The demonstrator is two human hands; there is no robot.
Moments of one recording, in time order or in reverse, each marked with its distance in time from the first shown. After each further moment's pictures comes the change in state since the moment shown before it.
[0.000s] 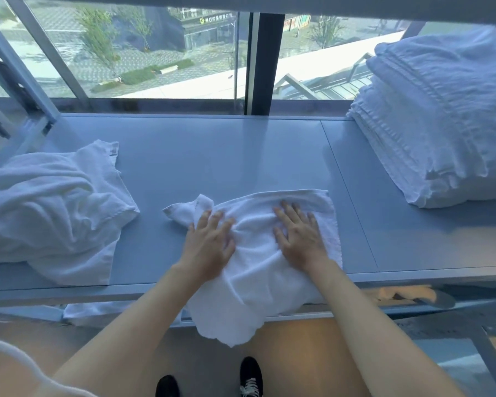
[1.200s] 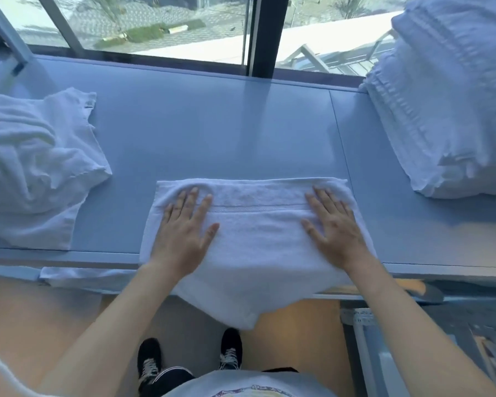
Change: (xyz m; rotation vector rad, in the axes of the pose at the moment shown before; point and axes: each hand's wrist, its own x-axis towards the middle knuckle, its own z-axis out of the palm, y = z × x) left_hand -0.024 0.004 0.048 -0.066 0.029 -0.160; right_hand -0.033 0.097 -0.035 -0.097 -0.027 -0.078
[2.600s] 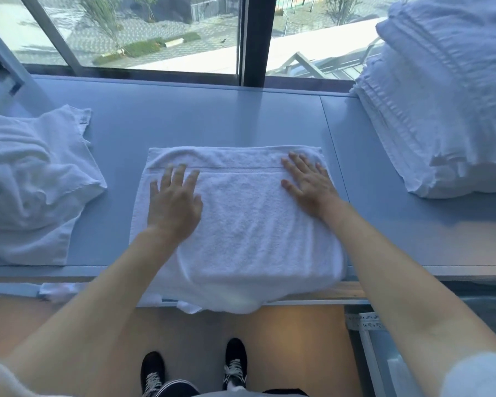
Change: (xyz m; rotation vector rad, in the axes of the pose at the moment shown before) left_hand 0.066 0.004 -0.036 0.082 0.134 -0.059; right_hand 0.121 0.001 -0.013 -0.051 -0.081 -0.046
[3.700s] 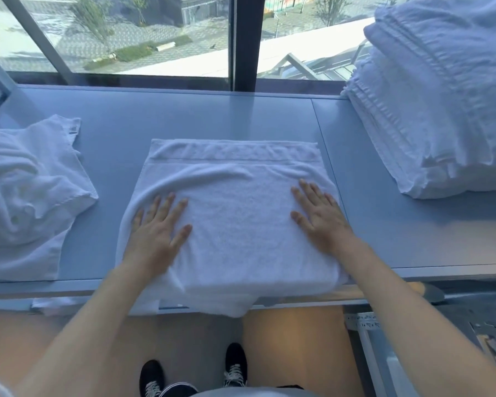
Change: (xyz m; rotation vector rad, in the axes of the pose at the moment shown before) left_hand -0.031 -0.044 0.021 -0.050 -0.159 0.047; right_hand -0.075 0.009 0.011 0.014 -0.016 0.051
